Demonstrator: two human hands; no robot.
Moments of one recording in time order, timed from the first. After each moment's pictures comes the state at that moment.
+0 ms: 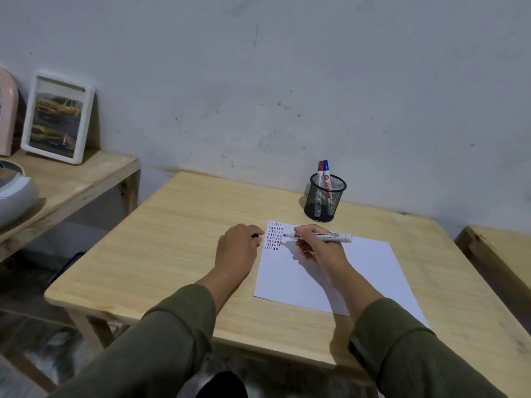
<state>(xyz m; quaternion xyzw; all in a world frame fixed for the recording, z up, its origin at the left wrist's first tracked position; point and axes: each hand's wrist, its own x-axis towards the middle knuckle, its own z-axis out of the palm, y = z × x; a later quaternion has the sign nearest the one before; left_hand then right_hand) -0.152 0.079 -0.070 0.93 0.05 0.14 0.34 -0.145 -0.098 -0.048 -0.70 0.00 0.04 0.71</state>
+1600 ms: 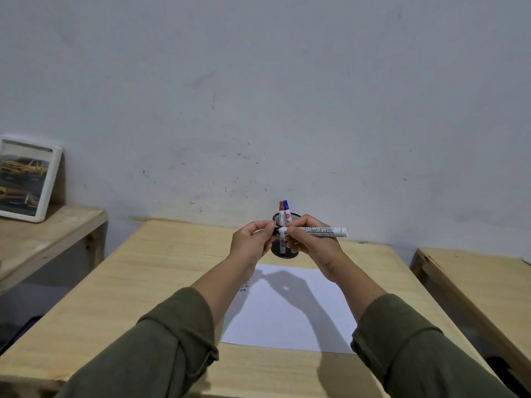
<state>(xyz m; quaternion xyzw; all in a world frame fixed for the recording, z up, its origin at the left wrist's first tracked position) -0.137 0.006 0.034 0.57 0.02 0.01 0.82 -0.141 -0.143 0.048 -0.70 -0.14 -0.02 0.70</state>
